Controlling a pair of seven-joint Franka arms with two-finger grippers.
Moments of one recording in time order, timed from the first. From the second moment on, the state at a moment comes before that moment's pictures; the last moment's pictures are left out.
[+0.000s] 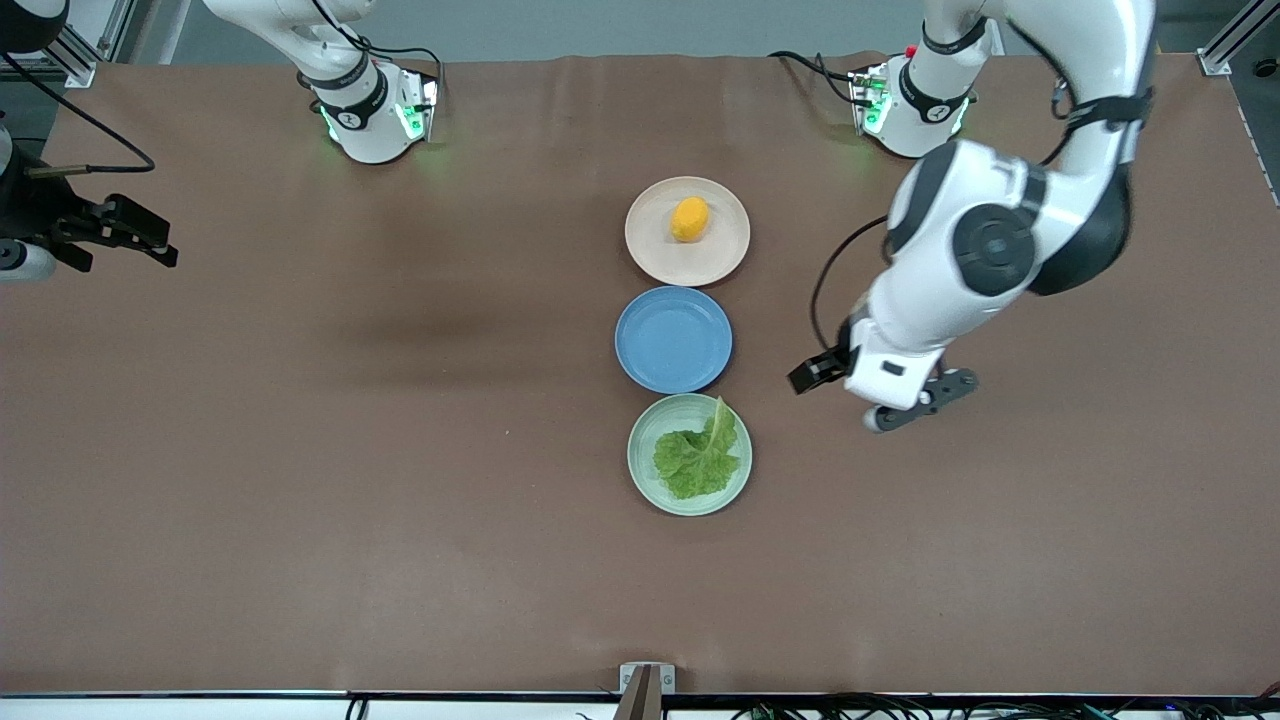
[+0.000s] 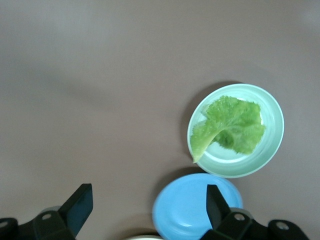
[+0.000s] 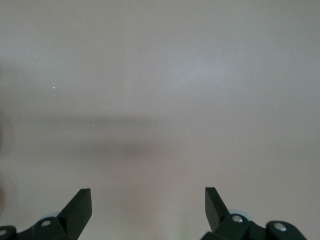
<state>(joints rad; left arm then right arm) -0.47 0.38 0.02 -1.58 -0.13 1.96 -0.96 0.01 -0.09 -0.05 -1.73 0.00 1.61 -0.09</state>
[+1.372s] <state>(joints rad) -0.65 0.81 0.02 -1.52 -0.13 2.61 -1.48 0.01 -0.04 -0.06 -1.66 0.00 1.60 -0.09</state>
